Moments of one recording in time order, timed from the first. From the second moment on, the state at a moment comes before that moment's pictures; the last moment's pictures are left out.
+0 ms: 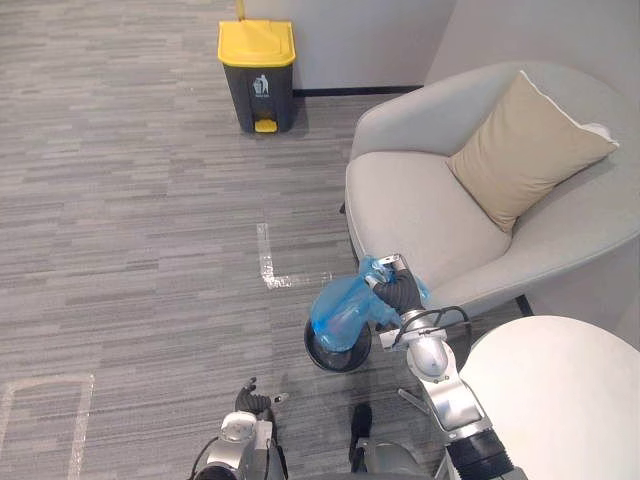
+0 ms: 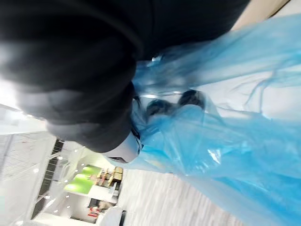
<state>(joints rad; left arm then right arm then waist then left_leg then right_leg) -0.02 0.11 -0.11 0.73 0.00 0.00 0.19 -0.07 -0.15 0.24 -0.03 -0.13 -0.10 -0.08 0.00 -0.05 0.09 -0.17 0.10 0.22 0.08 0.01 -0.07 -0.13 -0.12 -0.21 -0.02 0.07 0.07</state>
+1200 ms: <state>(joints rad) -0.03 0.30 -0.47 0.15 0.15 -0.08 0.15 -0.24 -0.35 0.53 -0.12 0.13 -0.13 0.07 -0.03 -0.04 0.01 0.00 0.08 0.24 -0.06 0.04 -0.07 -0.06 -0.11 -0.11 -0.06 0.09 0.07</state>
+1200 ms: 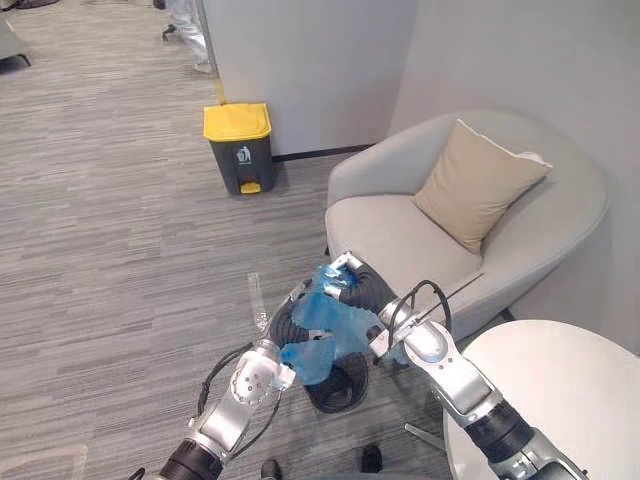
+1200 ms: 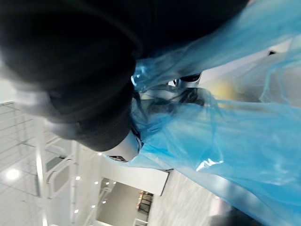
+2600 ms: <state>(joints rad) -0.04 0.14 -0.34 0.37 0.09 -0.04 0.24 -0.15 -0.21 0.53 -0.12 0.10 -0.16 0.07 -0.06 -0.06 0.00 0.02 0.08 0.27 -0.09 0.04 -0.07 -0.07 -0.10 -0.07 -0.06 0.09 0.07</state>
